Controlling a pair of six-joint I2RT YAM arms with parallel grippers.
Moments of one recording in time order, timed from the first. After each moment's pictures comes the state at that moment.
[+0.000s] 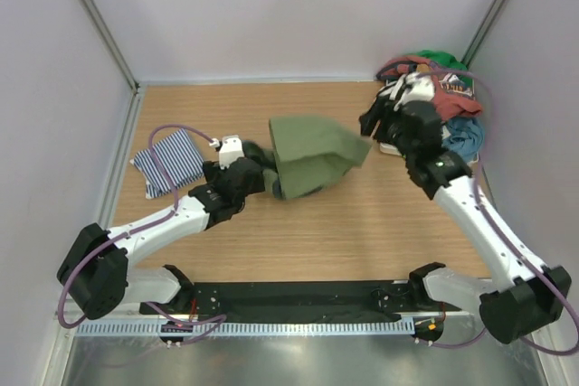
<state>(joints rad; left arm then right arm) -0.73 1.27 0.74 -0.22 -0.68 -0.59 0.36 1.10 1.16 -0.28 0.17 0.40</state>
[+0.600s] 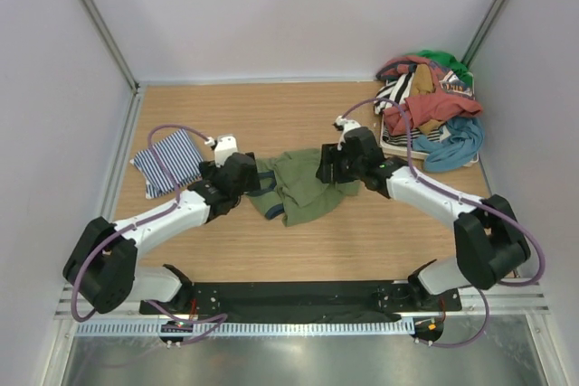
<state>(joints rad) -0.66 1.32 0.74 -0.22 -0.62 -0.60 0.52 1.42 0.88 -0.17 -0.08 0.37</state>
